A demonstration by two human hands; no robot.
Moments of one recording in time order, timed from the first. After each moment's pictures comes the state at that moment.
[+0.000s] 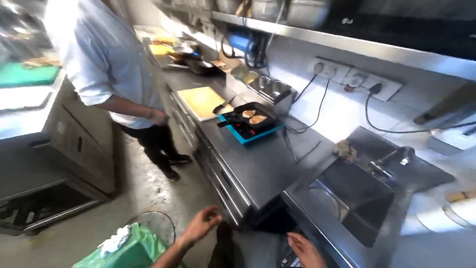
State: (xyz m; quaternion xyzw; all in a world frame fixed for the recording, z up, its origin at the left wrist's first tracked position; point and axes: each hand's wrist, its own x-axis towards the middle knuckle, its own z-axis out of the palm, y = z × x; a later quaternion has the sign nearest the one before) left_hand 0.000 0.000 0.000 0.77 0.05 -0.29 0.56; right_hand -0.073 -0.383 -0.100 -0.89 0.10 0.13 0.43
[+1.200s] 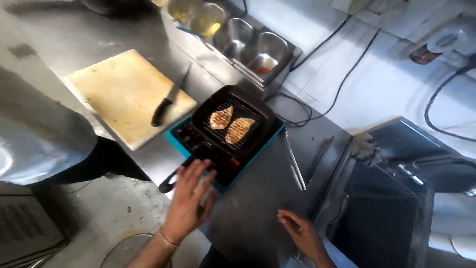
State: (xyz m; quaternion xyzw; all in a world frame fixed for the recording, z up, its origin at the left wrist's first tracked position) left_hand 0.401 -0.047 -0.018 0.88 -0.32 0.16 0.30; right_hand 0.222 -0.382 -0.069 -0.88 0.13 0.06 0.46
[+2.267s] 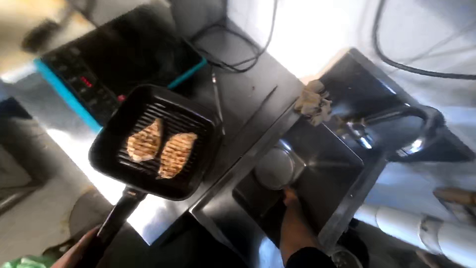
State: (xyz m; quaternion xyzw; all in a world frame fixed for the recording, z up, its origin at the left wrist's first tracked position) left_hand 0.115 -0.182 0.014 0.95 0.02 -0.16 0.25; right_hand 0.112 -0.726 -0.298 -0.59 0.64 0.10 0.49
